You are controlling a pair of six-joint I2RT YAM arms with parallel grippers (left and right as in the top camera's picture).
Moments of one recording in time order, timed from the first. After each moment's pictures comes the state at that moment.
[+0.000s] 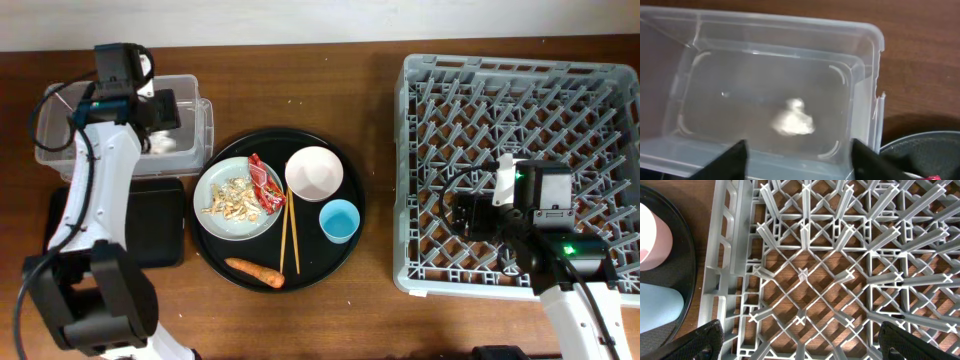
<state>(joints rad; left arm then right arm) 0.11 1.83 1.59 -0.69 -0.14 -0.02 -0.01 1.02 0.93 -0.88 -0.02 0.07</state>
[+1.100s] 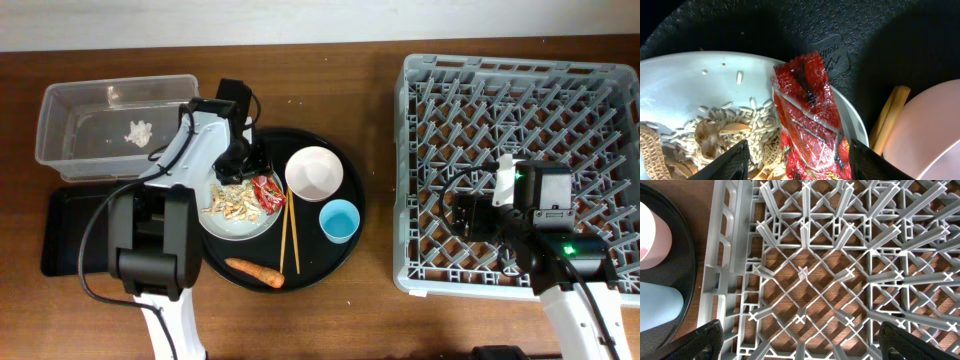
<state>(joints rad) -0.18 2.12 1.61 -1.00 0.14 -0.34 -0.01 1.02 0.93 -0.88 -0.02 0.07</state>
